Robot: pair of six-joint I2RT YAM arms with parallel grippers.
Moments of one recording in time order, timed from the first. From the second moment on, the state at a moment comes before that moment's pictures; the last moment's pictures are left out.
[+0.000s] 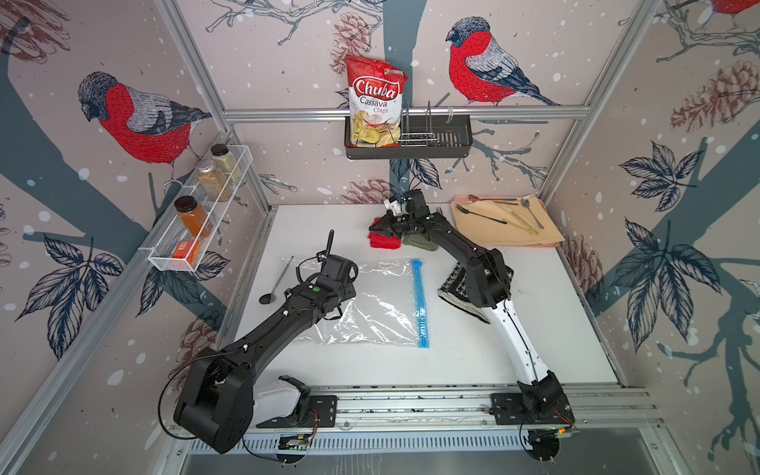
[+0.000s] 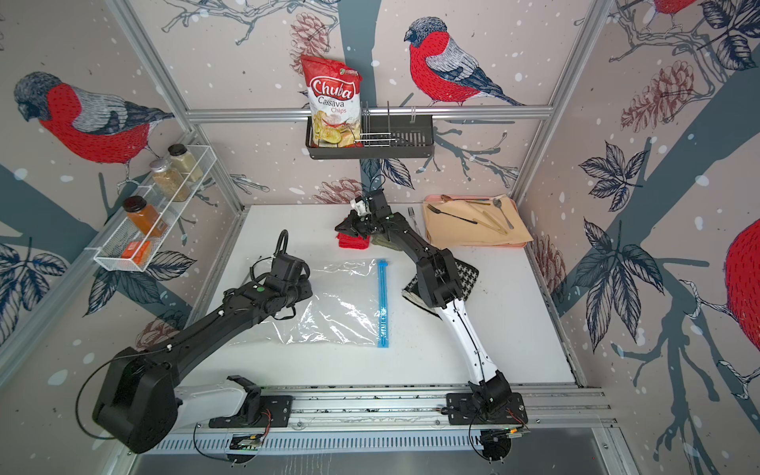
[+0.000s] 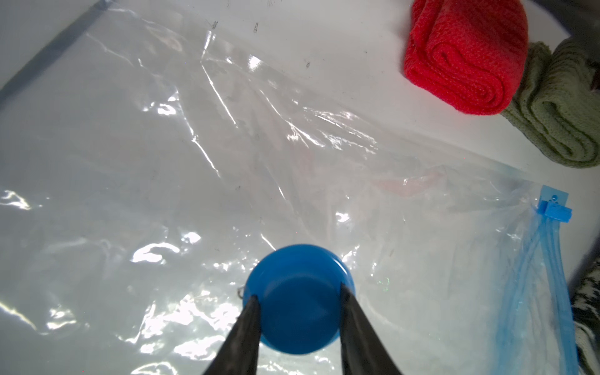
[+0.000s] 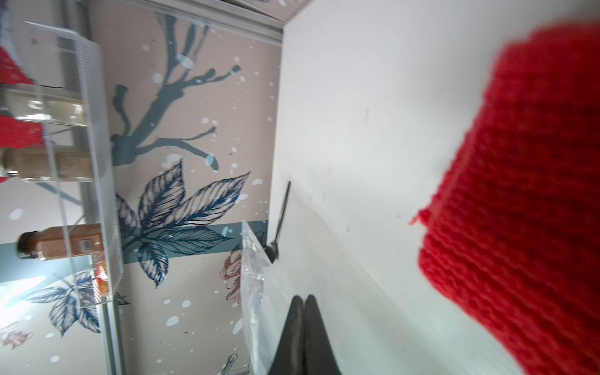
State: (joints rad) left arm -0.44 1.25 0.79 -0.49 -0.24 -0.71; right arm 0.56 2.66 2.42 -0.28 -0.84 0.89
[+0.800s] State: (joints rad) left arm -0.44 1.24 0.80 -0.50 -0.24 -0.71; right arm 0.54 2.73 2.41 -0.30 -0.78 1.01
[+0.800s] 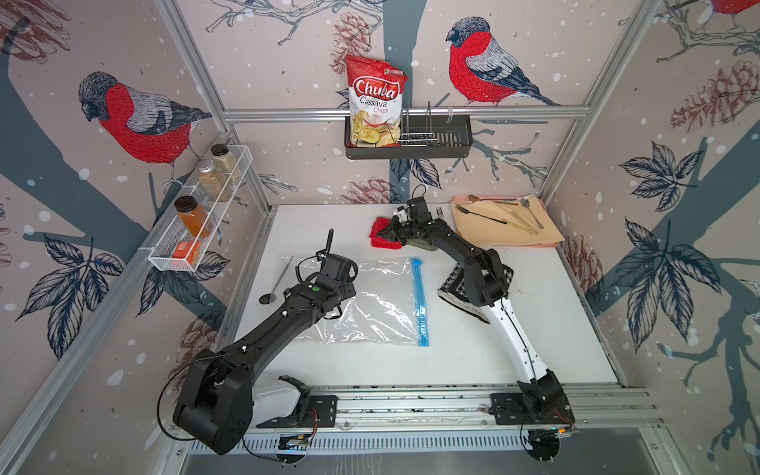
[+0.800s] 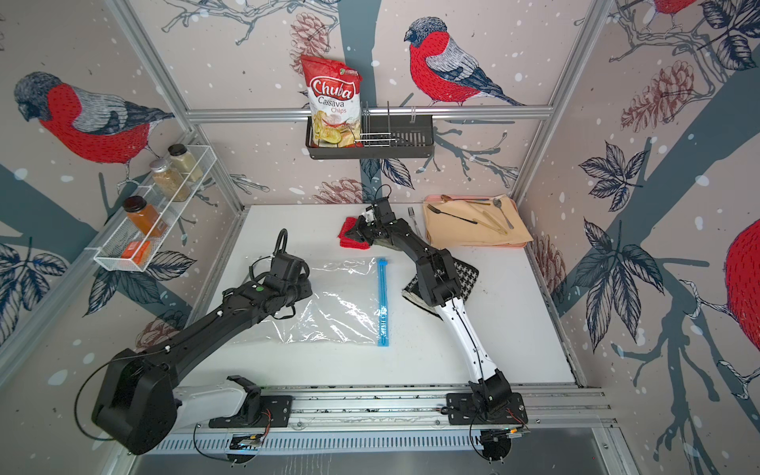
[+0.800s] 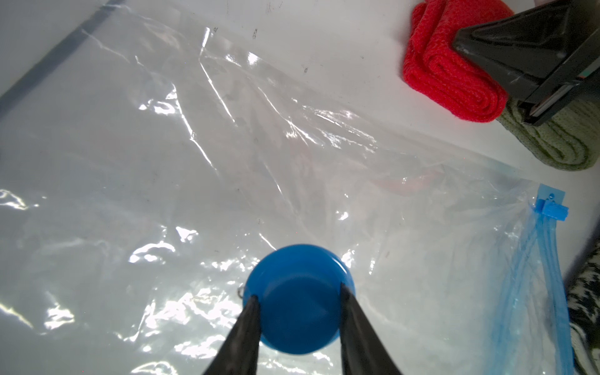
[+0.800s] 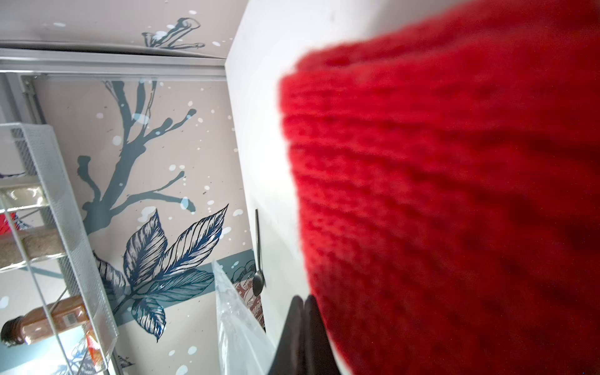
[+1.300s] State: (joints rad) left arm -0.44 1.25 0.80 -0.50 -0.24 -0.71; right arm 0.41 2.30 2.02 -0.31 -0.73 0.75
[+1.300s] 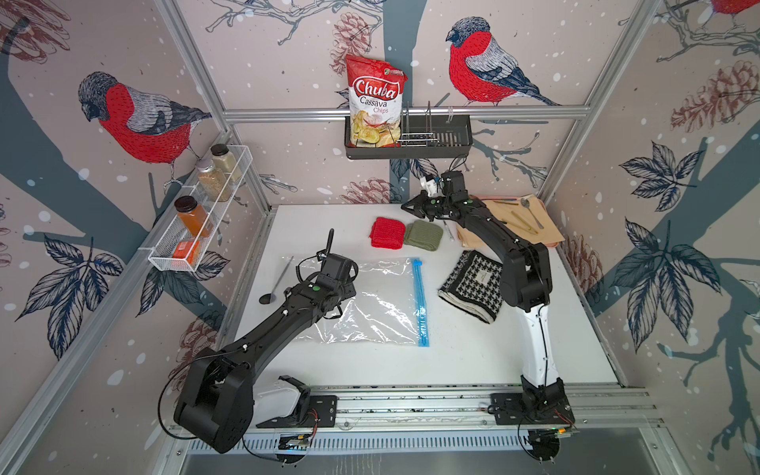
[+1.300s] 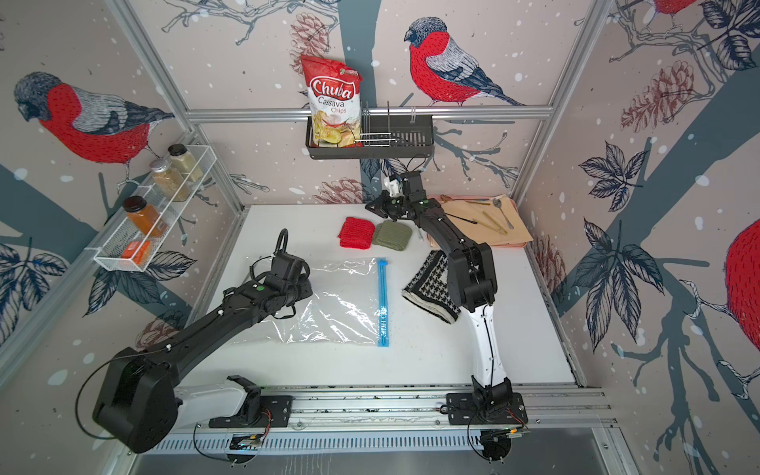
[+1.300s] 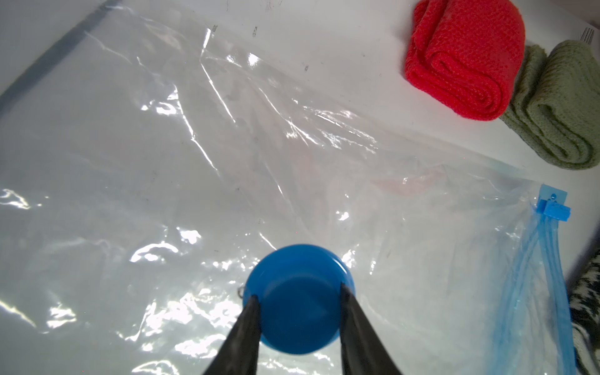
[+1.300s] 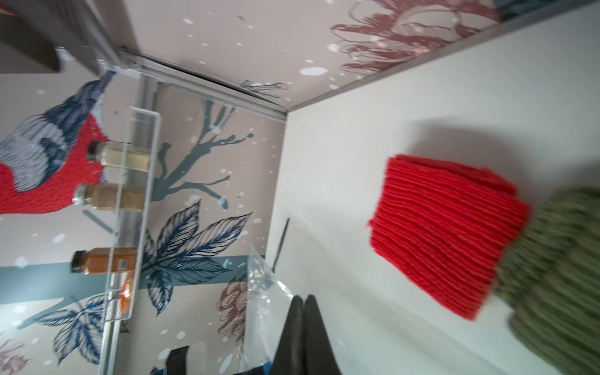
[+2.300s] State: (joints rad) left arm -0.44 1.26 0.85 -0.44 -0.25 -0.64; right arm 0.22 1.57 1.32 -0.24 -0.49 0.52
